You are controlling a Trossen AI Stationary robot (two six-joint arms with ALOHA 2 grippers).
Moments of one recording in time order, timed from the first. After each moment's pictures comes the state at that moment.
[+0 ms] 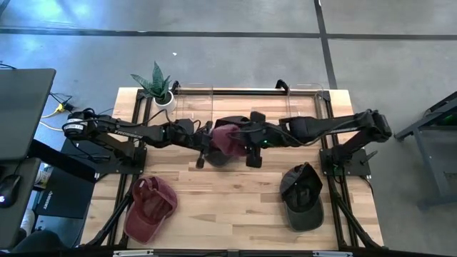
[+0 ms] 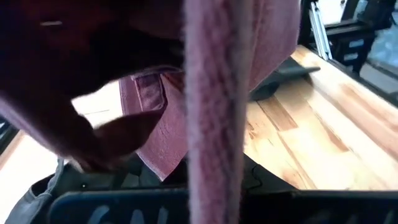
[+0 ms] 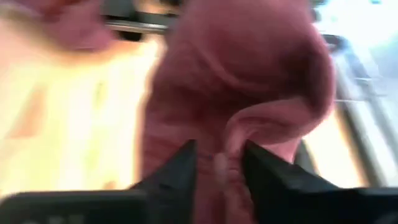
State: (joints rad) left arm 0.08 1.35 0.66 0.41 0.20 0.21; right arm 0.11 1.53 1.45 -0.66 0.22 0.03
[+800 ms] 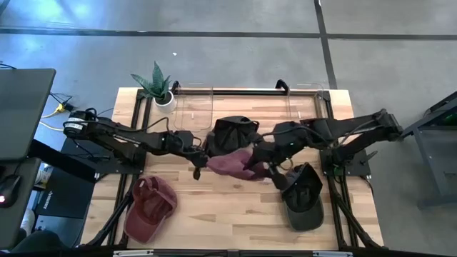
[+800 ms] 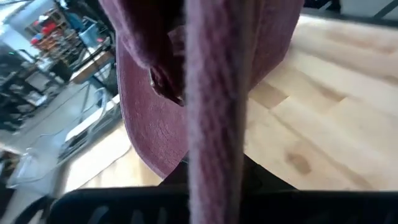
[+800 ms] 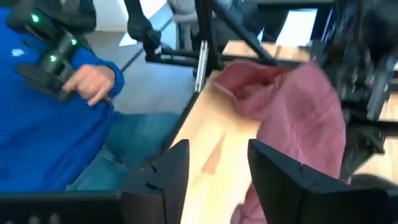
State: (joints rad) left arm -0.07 1.35 0.66 0.42 0.09 0.63; right arm 0.22 1.41 1.48 -0.51 -0.25 0.08
